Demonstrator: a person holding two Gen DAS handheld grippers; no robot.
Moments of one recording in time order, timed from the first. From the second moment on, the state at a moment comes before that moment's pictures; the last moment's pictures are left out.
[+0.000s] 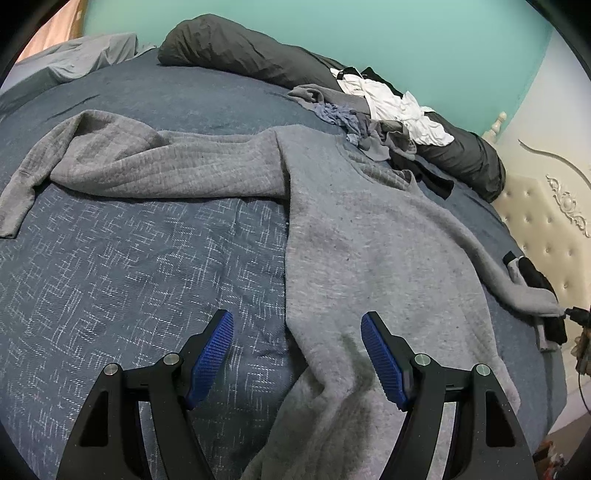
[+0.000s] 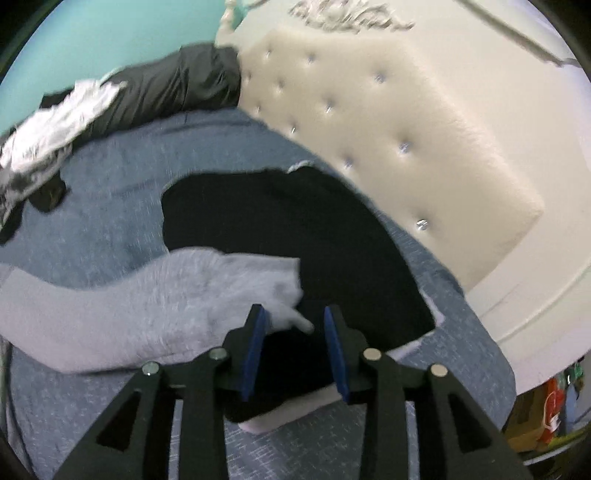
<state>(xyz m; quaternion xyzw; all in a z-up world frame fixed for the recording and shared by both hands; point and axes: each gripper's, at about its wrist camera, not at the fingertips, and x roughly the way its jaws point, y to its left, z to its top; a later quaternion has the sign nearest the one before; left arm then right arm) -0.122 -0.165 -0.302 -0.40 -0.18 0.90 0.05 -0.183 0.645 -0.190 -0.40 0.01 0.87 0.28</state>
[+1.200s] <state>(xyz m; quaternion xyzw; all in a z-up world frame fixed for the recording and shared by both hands) -0.023 -0.177 -0.288 -0.54 -0.11 0.83 0.10 -0.058 0.301 -0.284 -0.58 -0.01 0.79 -0.19</state>
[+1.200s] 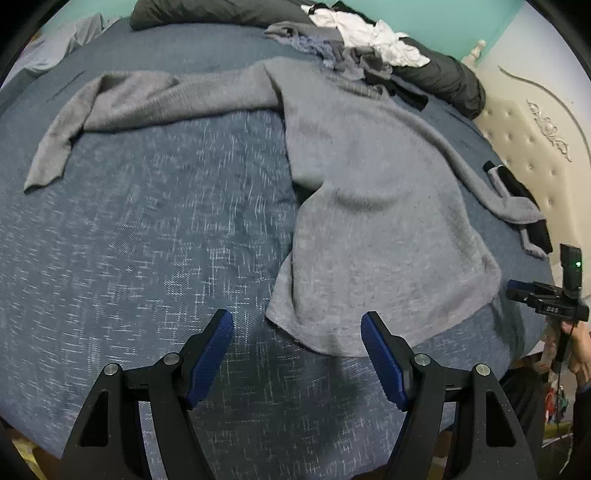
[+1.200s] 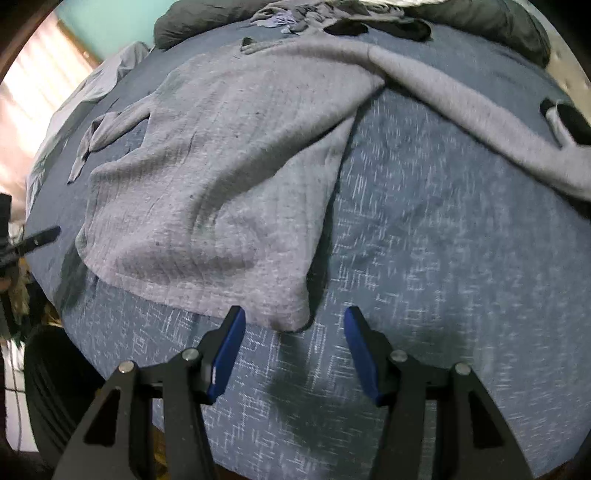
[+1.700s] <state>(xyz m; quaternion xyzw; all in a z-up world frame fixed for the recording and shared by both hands) -0.042 -0.162 -0.316 -0.55 -0.09 0.82 0.12 -0.065 0.286 -0.309 -0.59 -0.05 0.77 -0.23</state>
